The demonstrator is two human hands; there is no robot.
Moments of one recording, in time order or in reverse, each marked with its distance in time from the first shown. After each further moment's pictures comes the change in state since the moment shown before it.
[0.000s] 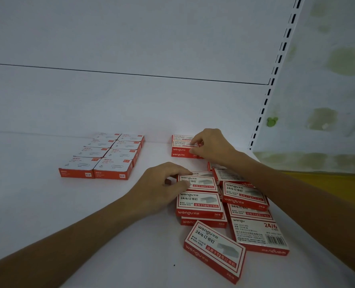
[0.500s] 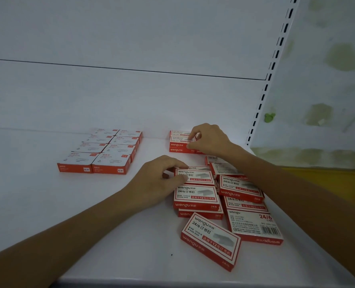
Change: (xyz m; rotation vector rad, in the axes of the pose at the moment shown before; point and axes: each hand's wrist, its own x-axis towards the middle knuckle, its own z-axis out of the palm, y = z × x) left_hand 0.001 -0.004 0.000 -0.001 0.008 0.019; right_hand 0.002 -0.001 0.000 0.024 -0.028 0.095
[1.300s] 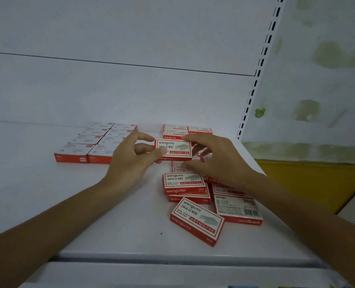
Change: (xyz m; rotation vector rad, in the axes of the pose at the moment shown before) left_hand -0.010 0.003 -0.011 -0.342 0.393 -0.119; right_hand -0.110 -0.016 -0.029 0.173 0.054 -0.278
